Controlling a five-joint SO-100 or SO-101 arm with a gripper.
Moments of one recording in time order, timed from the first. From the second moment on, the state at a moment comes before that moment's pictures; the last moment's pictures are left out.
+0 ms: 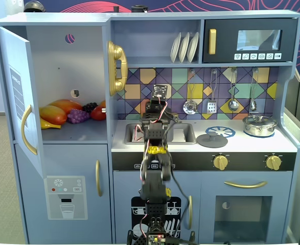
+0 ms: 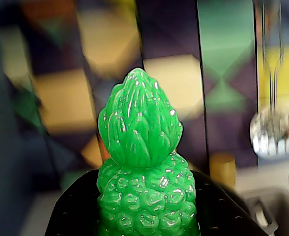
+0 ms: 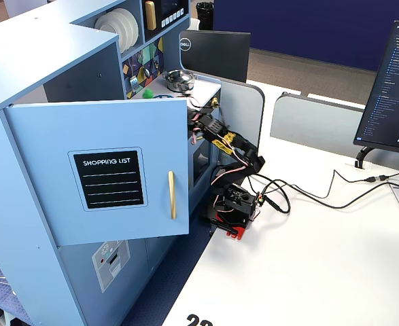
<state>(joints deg) 1.1 136.4 111.6 15.1 -86.3</state>
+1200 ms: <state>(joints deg) -0.1 174.6 137.4 74.4 -88.9</state>
